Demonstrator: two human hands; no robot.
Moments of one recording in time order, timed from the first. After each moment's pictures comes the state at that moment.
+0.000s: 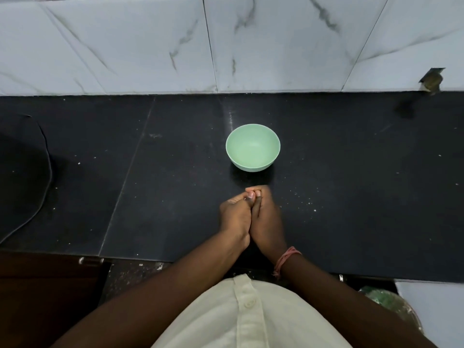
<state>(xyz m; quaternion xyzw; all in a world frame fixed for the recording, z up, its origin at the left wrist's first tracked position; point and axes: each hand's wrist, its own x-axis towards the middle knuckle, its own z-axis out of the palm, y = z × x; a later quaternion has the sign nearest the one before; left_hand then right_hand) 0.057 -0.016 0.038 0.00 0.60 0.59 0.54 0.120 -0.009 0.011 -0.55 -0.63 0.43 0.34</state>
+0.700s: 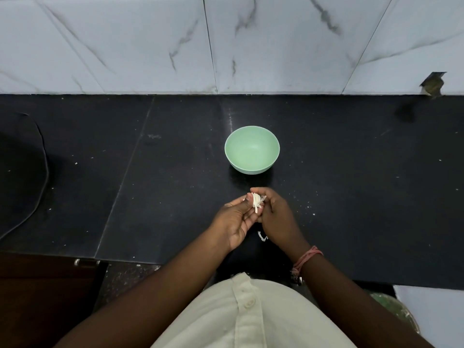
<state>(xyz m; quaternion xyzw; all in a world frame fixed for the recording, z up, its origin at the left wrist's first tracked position) 0.037 -0.012 0.028 -0.06 0.46 0.58 0.67 0.147 0.017 0.011 -0.51 -0.58 0.57 0.28</state>
